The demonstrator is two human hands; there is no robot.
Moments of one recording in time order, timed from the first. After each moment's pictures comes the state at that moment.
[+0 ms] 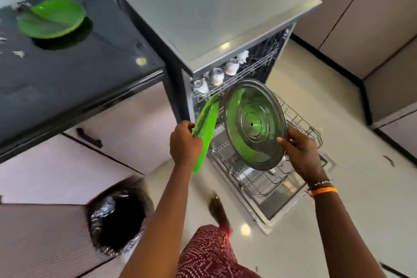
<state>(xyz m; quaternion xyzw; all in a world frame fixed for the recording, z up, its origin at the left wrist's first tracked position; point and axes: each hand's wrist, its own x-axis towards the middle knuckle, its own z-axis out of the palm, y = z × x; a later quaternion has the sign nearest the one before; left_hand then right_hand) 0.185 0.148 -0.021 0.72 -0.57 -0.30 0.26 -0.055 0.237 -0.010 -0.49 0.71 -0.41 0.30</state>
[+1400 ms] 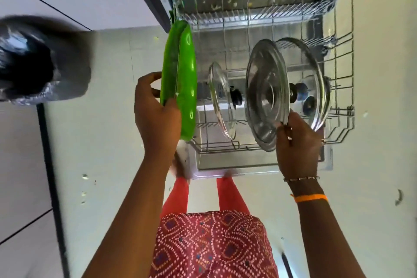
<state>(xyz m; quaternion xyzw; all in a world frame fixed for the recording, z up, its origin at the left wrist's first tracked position) -0.055 0.189 -0.248 0.87 -0.26 -0.25 0.34 -0.279 0.173 -0.285 -0.70 0.65 -0.17 0.25</state>
